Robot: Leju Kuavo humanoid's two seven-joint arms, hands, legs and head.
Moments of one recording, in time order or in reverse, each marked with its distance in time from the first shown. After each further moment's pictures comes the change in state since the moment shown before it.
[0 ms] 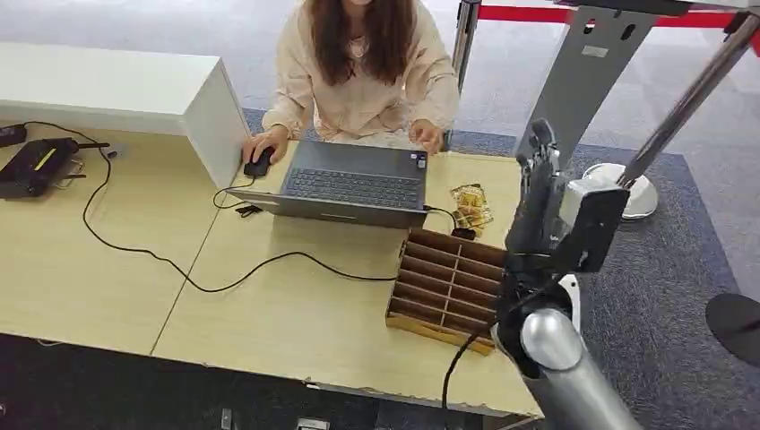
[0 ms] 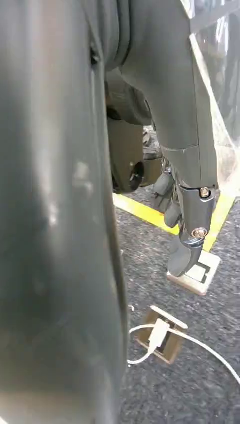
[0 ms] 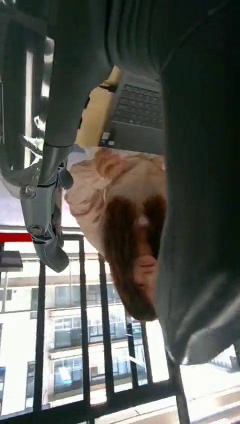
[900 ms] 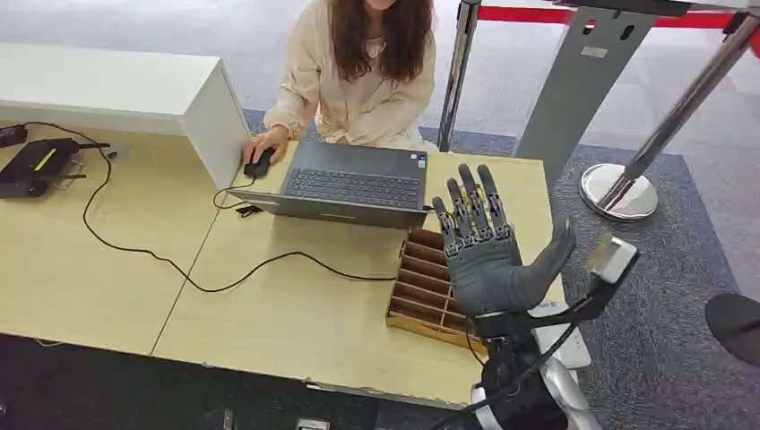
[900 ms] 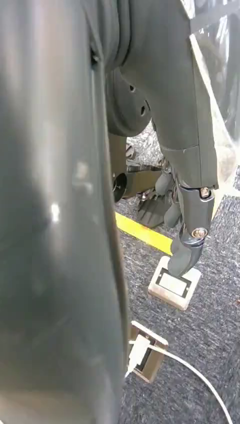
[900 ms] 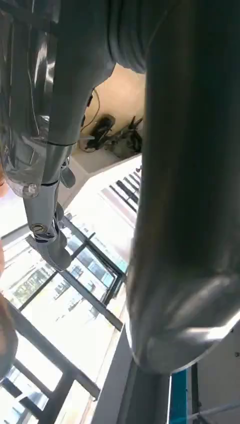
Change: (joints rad) left arm -0.003 -0.002 0.012 0.000 -0.026 0.078 0.059; right arm 0.184 0.038 0.027 -0.176 -0.805 0.412 -0.236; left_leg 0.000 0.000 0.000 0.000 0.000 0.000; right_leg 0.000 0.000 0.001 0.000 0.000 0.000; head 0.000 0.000
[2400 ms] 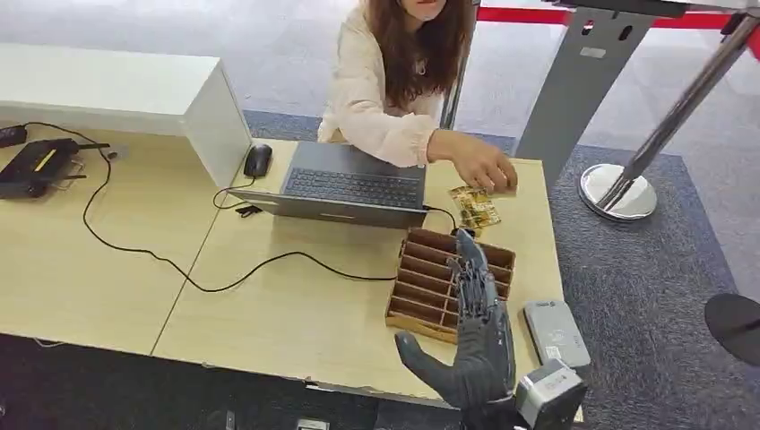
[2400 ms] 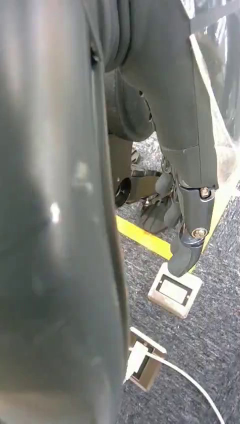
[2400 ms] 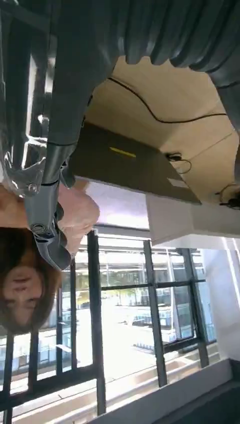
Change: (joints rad) left arm -0.003 -0.017 0.005 0.000 0.031 0.028 0.010; right arm 0.181 -0.062 0.201 -0.091 1.051 -0.330 0.130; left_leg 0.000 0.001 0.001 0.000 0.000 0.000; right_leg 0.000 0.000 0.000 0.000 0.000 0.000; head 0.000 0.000
